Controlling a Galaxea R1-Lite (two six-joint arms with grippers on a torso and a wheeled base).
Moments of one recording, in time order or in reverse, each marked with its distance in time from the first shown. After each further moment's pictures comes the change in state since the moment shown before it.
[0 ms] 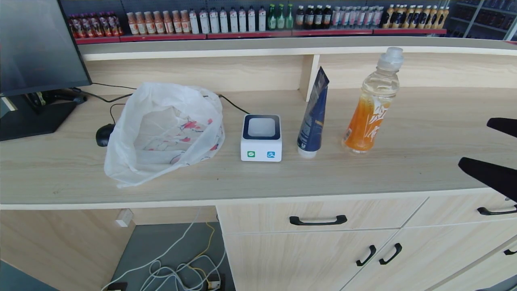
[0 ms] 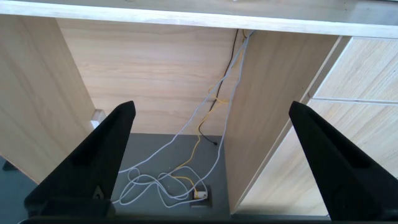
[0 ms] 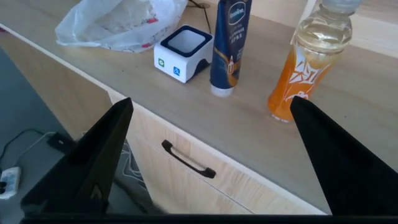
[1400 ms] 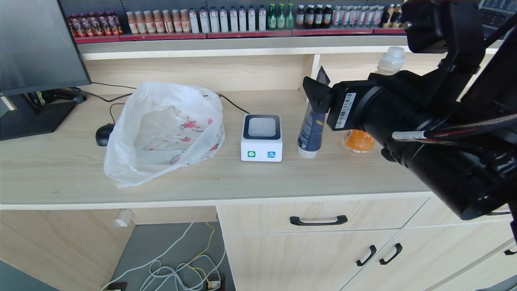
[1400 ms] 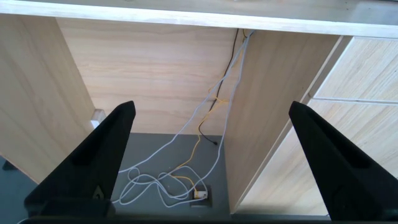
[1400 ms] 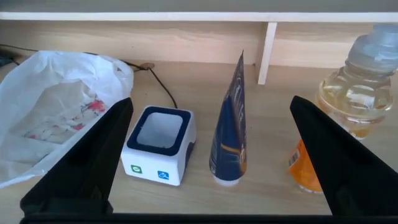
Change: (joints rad) left arm 0.000 0.000 0.000 0.000 0.000 0.000; right arm 0.409 0.647 -0.299 -0.598 -0.803 0.006
